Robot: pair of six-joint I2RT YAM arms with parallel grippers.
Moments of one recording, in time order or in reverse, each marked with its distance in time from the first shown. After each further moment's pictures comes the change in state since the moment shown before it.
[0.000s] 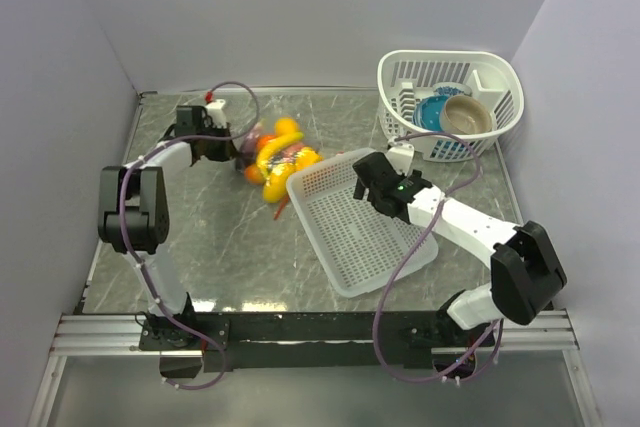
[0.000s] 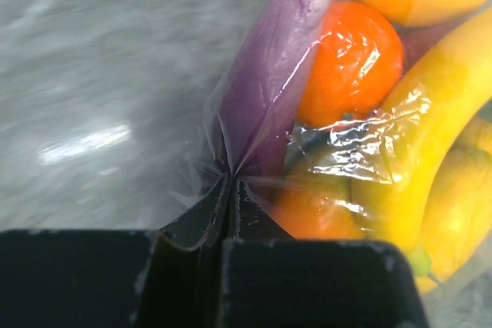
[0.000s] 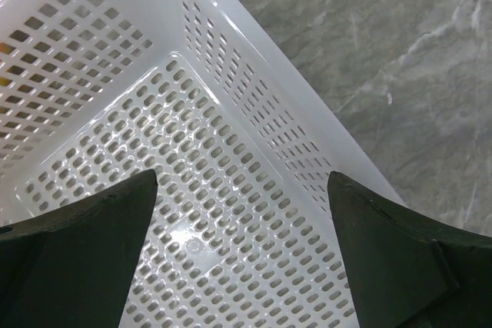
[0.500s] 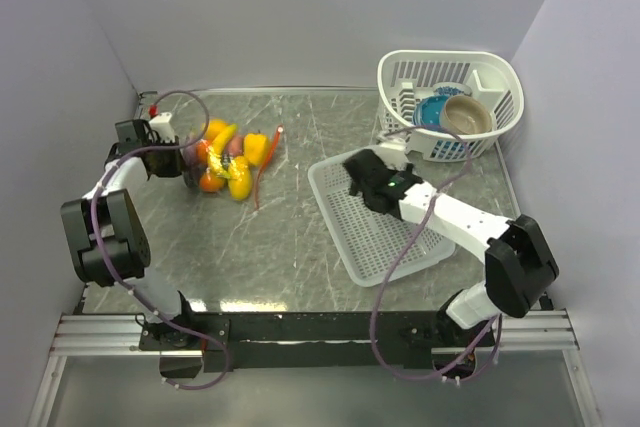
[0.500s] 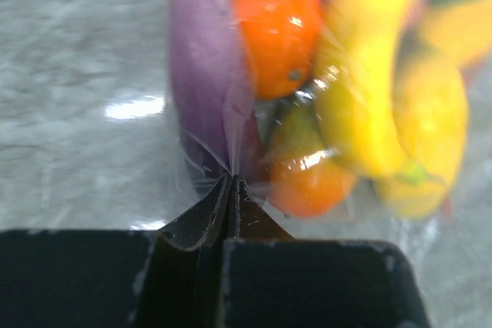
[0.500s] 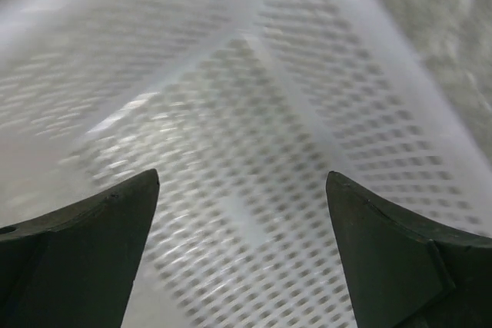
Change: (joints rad) left arm 0.301 -0.212 -0.154 -0.134 0.009 0.169; right arm 0.037 0.050 0.064 -0.017 0.083 -0.033
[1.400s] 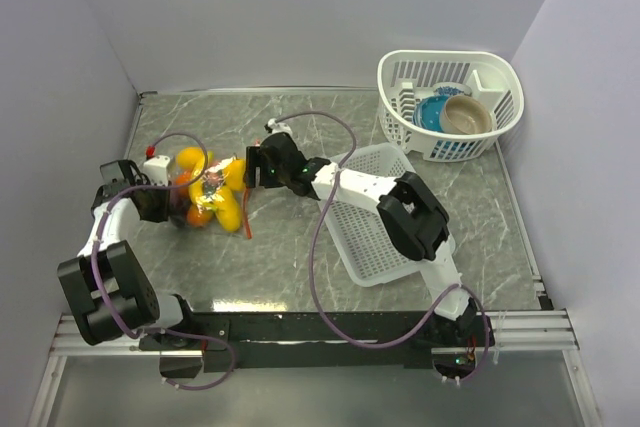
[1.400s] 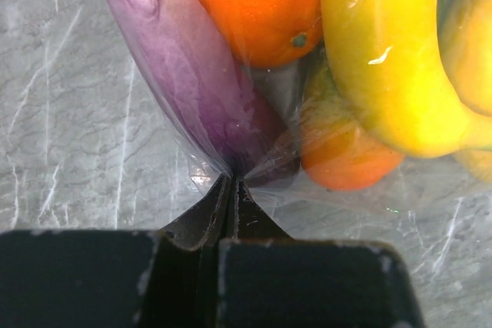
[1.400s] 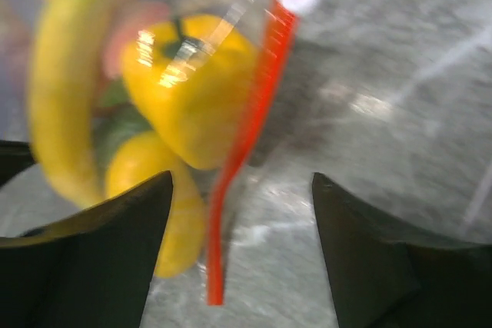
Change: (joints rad) left arm 0.131 -0.342 -0.325 -0.171 -0.073 0.319; right arm 0.183 0.671 0.611 0.430 -0.597 -0.084
